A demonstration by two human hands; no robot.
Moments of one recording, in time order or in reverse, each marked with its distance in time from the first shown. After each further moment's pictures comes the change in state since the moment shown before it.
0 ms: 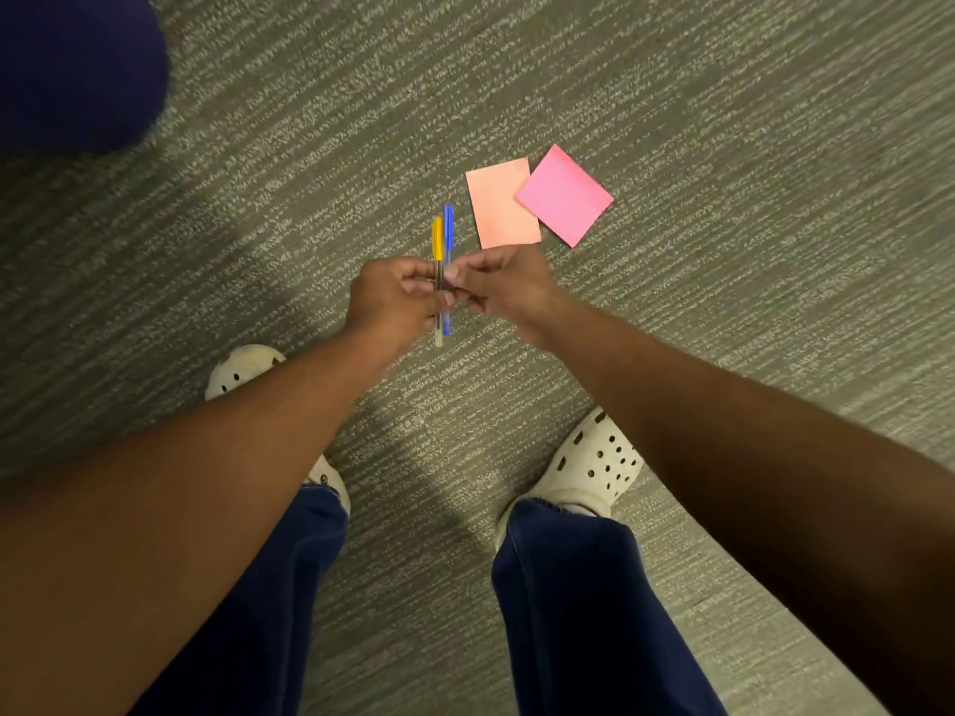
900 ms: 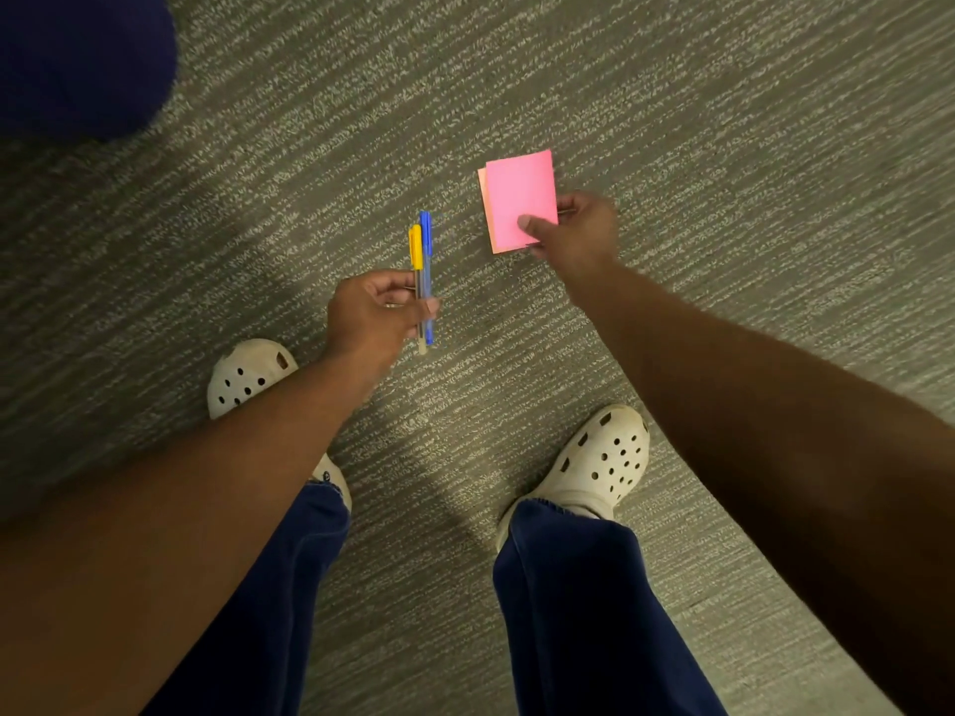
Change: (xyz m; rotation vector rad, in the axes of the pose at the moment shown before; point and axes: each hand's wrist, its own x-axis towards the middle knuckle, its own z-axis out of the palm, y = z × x) left_hand -0.015 -0.018 -0.021 -0.118 0.099 -0.019; right_hand 0.043 -0.011 -0.042 -0.111 0.483 -0.049
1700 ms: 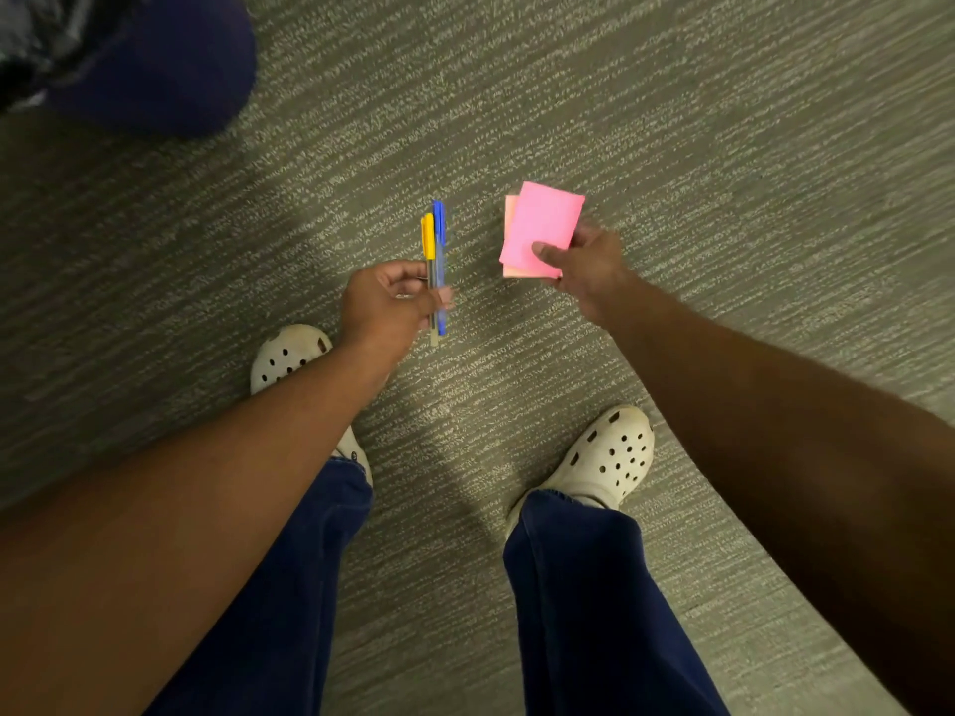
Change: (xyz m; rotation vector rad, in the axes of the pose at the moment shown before) left_hand -0.031 0.014 -0.034 -0.111 0.006 0.045; right_hand -0.042 -0.012 -0.004 0.190 -0.197 0.153
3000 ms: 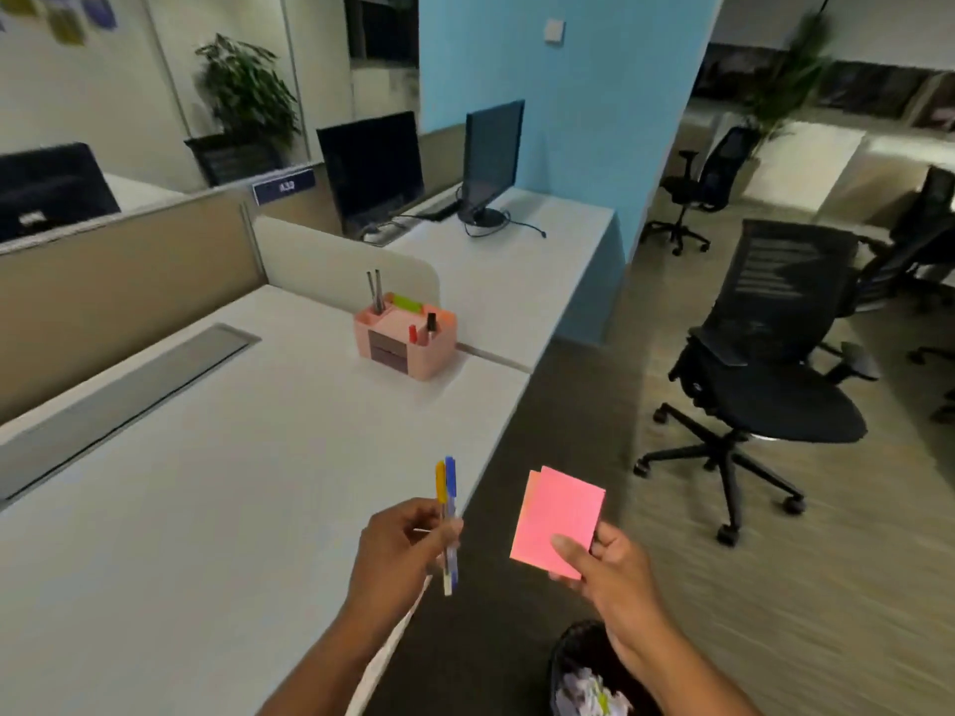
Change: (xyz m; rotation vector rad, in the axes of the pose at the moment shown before) left_hand -0.667 0.328 -0.612 -0.574 0.870 0.562; right_hand -0.882 -0.400 0.378 -0.390 -0.778 -0.821
